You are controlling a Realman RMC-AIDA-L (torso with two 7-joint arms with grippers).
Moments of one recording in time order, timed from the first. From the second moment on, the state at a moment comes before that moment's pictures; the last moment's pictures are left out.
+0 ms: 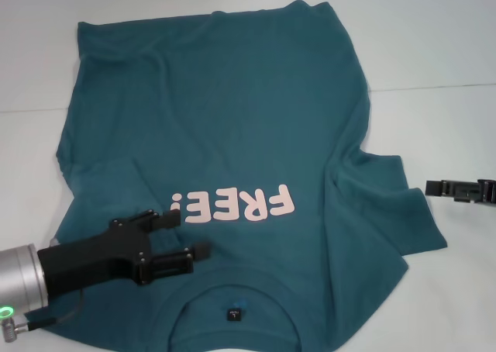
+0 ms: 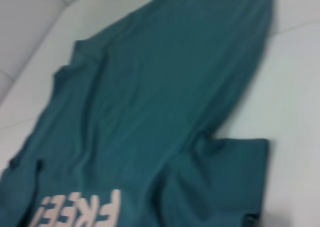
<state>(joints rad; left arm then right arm) -0.50 -2.16 0.58 0.62 2.02 1.55 -1.40 0.50 1.91 -0.55 -0.60 -2.18 -1.31 2.07</state>
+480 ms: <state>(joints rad) -0.51 -2.16 0.69 0.68 2.02 1.53 -1.38 0.52 1.94 -0.55 -0.59 -2.21 -1.25 2.08</state>
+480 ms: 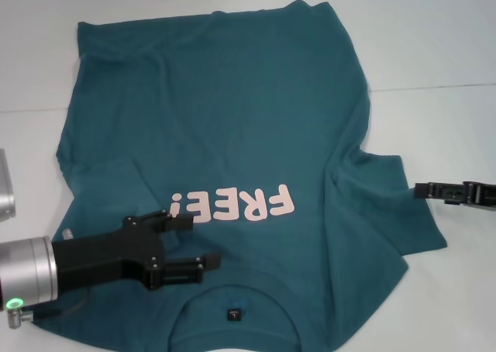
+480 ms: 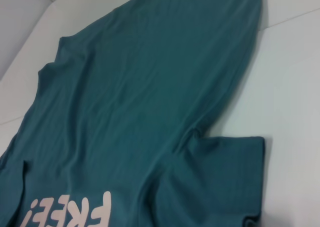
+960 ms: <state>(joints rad) -0.51 -2.16 0.69 0.68 2.02 1.51 -1.38 0.54 1.99 -0.57 -0.58 -2.22 -1.15 2.06</state>
